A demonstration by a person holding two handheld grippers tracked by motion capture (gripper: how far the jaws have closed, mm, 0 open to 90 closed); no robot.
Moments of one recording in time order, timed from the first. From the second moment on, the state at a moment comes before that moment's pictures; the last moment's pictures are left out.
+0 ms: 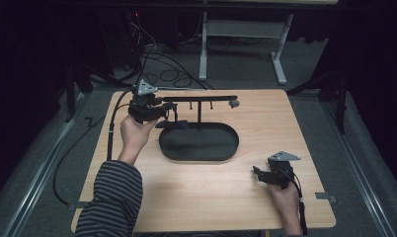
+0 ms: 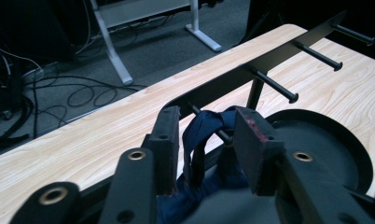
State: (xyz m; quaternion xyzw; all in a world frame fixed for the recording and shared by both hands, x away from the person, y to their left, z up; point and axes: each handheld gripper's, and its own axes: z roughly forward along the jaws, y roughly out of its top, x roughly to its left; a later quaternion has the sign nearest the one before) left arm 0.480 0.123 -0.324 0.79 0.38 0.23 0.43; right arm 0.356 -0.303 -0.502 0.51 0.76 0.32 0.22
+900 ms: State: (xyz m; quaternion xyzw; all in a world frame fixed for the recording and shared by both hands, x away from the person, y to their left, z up) left arm 0.457 0.143 -0.323 0.79 0.37 0.23 0.42; right arm 0.356 -0.303 -0.502 0.51 0.77 0.32 0.22
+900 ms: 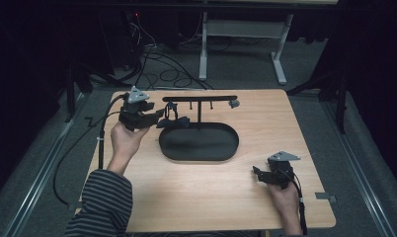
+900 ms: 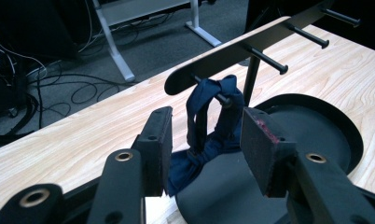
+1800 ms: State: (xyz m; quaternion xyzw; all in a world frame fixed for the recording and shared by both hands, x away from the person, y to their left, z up) left arm 0.427 0.159 -0.322 0.79 0.36 0.24 0.43; right arm 0.356 -0.303 -0.502 0.51 0.77 0.32 0.22
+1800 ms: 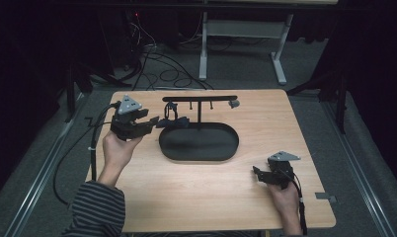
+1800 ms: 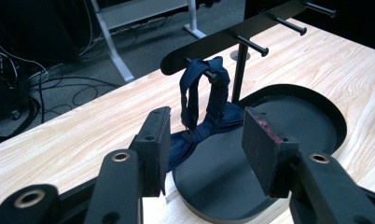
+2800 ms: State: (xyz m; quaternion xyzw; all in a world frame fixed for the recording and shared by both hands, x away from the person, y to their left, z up) left arm 0.400 0.173 -0.334 0.79 0.36 0.24 0.44; right arm 0.356 -0.303 -0.502 0.51 0.77 0.32 0.22
